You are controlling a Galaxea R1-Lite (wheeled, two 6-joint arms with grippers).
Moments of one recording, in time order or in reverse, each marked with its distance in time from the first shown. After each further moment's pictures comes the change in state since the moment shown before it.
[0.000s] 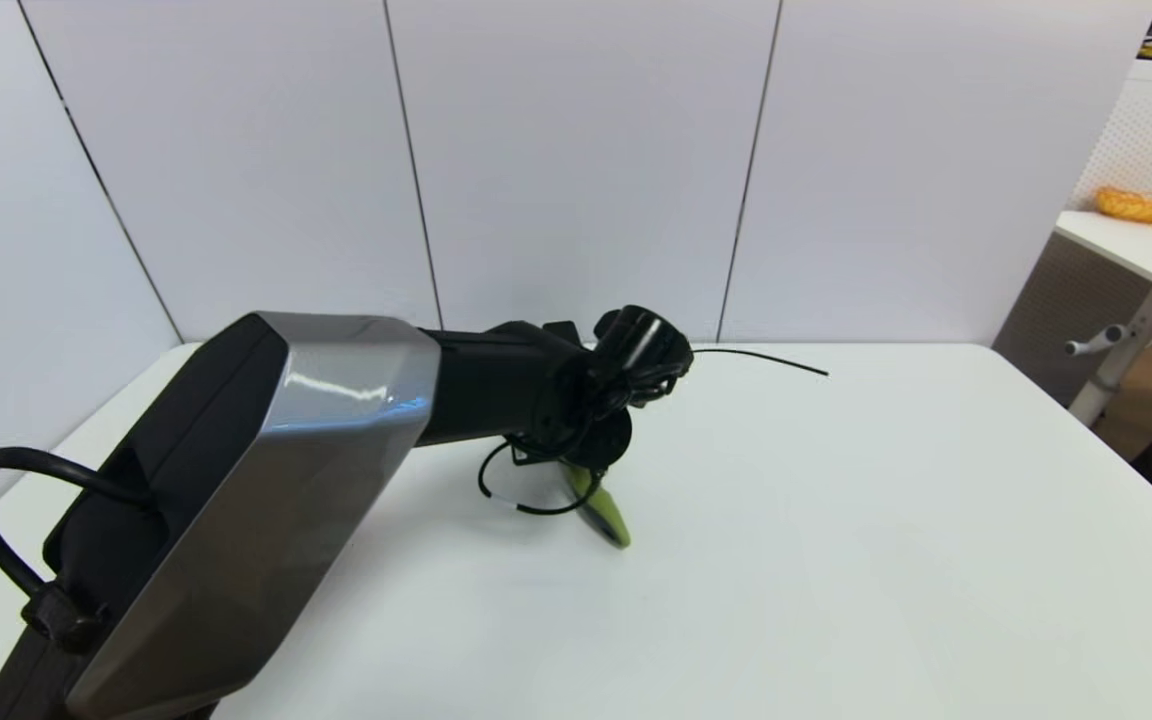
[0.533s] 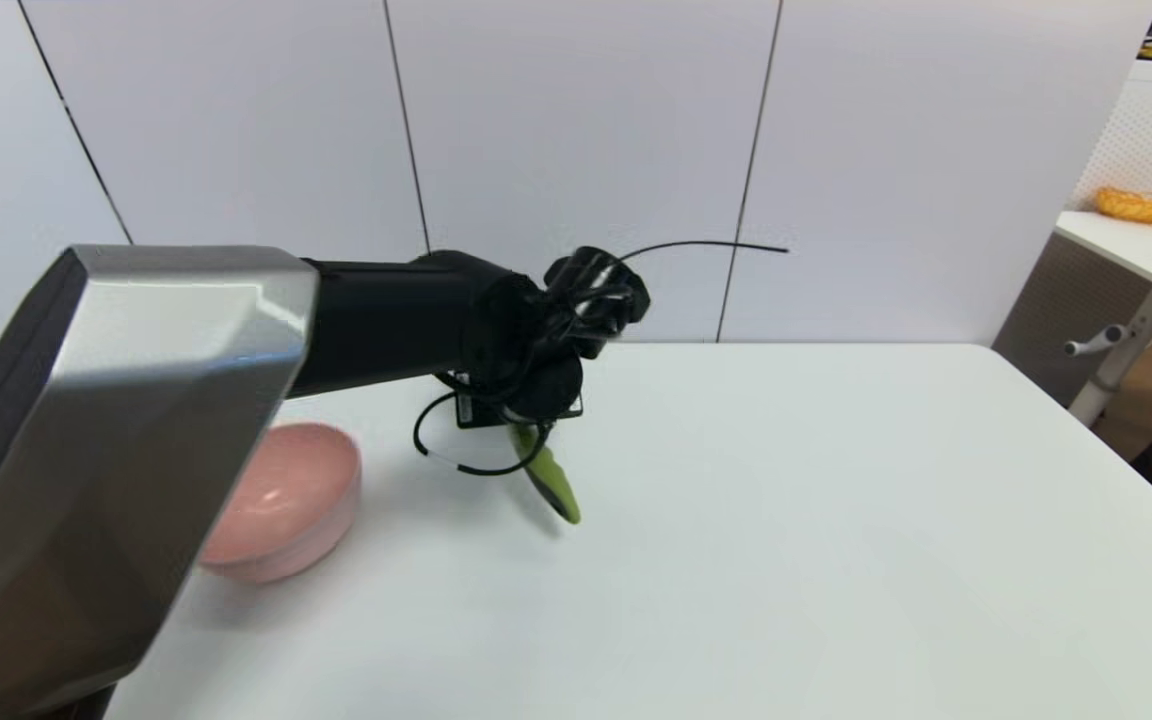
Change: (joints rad) left arm 0.050 -0.139 0.008 0.153 0.020 0.028; right arm 0.000 0.000 0.000 0.000 0.000 0.000
